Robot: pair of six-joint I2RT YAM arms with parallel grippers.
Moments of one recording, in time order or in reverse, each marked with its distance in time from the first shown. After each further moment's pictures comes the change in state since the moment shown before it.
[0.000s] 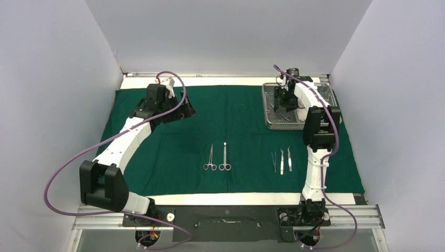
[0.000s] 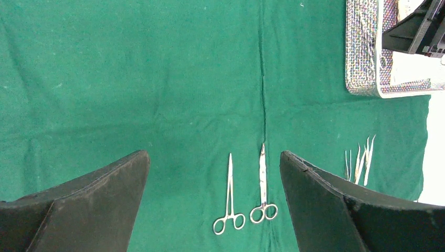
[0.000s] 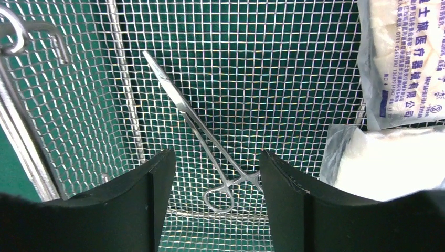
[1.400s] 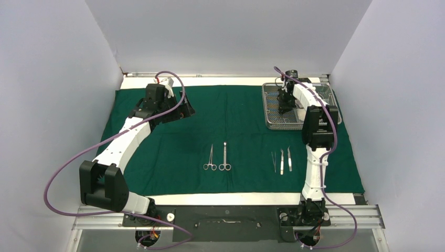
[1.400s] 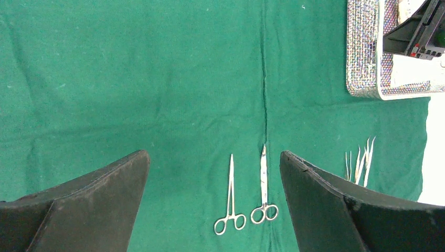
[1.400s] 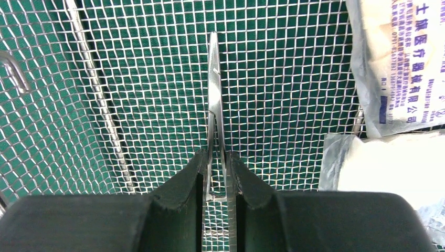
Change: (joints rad) left arm 0.010 0.000 0.000 0.000 0.005 0.001; right arm -0.001 0.043 0.004 0.016 0.048 0.030
